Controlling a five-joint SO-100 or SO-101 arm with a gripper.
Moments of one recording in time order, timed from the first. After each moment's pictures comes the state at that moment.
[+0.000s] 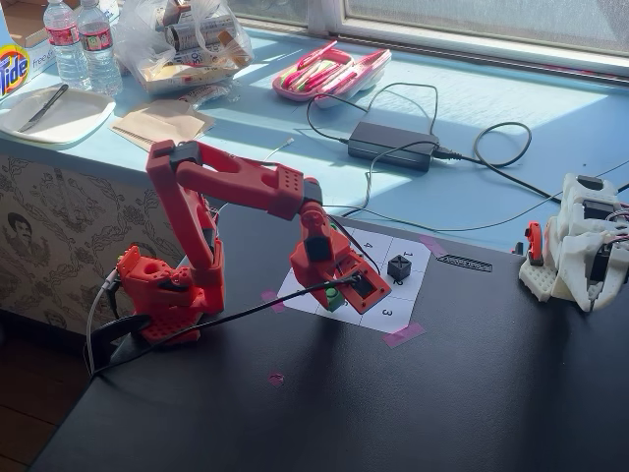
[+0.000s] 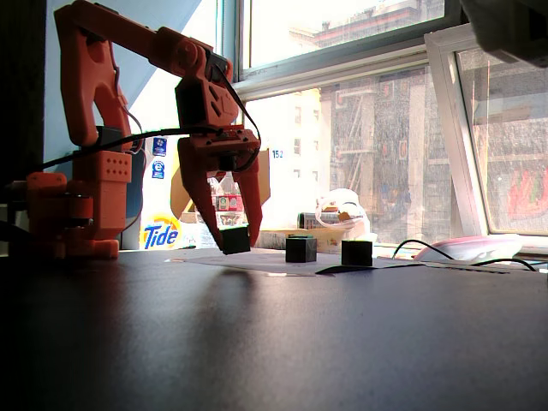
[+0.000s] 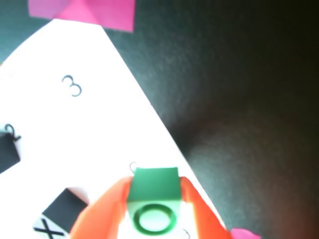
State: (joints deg) arm -19.8 108.7 122.7 46.7 -30.8
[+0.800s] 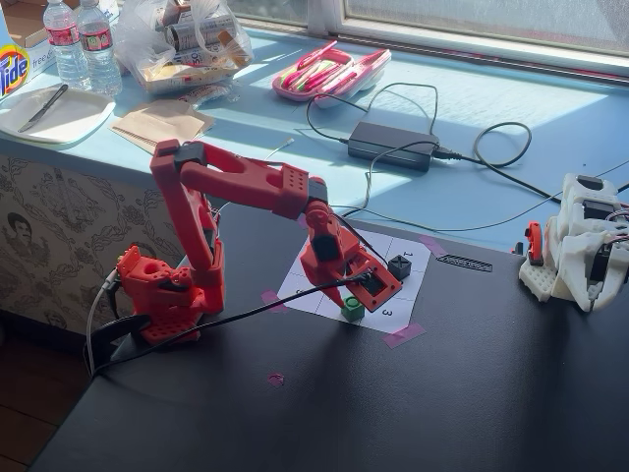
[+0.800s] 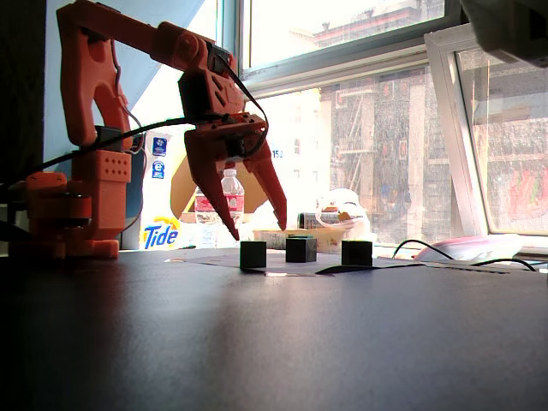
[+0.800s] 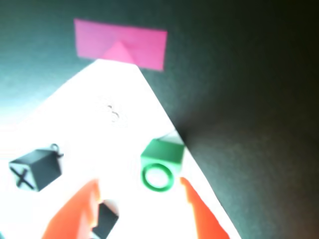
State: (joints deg) arm -16.1 111.7 120.2 45.0 -30.7
